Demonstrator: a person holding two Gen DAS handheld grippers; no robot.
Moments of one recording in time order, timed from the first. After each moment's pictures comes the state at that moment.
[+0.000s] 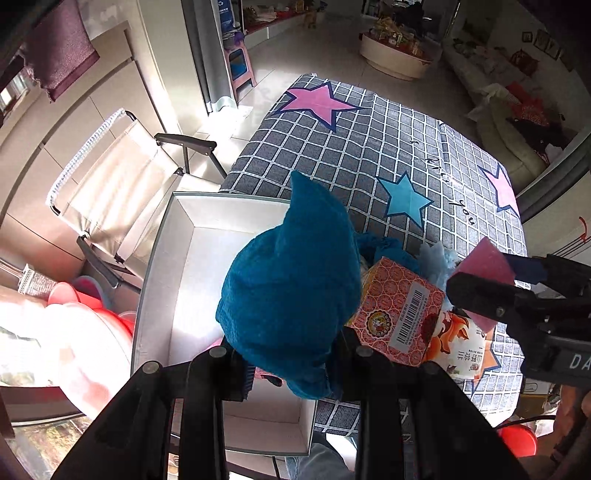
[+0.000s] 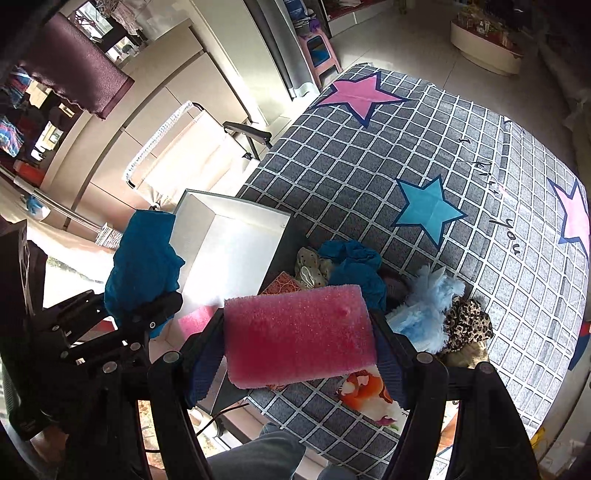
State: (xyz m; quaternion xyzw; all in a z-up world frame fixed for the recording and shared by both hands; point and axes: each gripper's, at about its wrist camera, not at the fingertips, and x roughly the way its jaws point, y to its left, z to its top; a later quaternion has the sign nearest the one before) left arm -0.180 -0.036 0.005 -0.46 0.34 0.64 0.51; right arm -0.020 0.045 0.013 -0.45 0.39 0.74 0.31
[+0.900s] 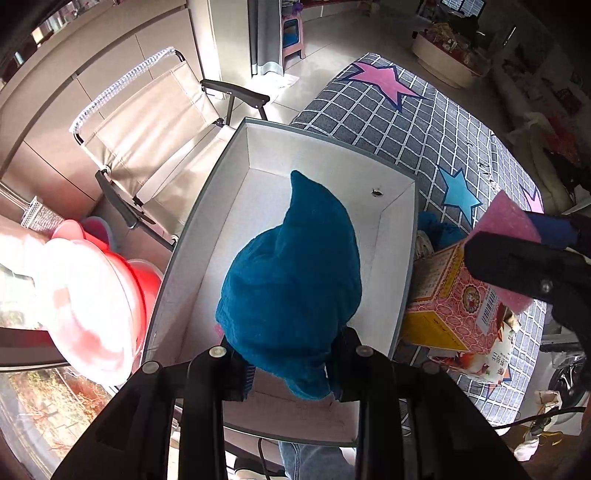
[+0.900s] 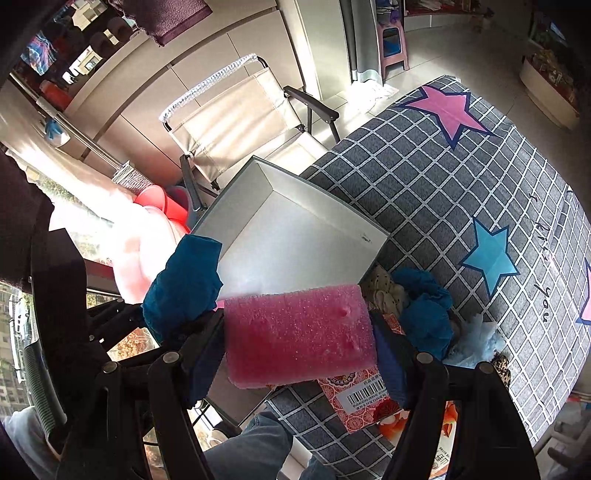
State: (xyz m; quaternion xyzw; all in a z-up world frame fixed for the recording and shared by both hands) left arm -0.238 -0.072 -0.039 -0.53 0.31 0.65 0.44; right arm -0.123 0.029 0.006 -0.52 0.31 0.76 0.22
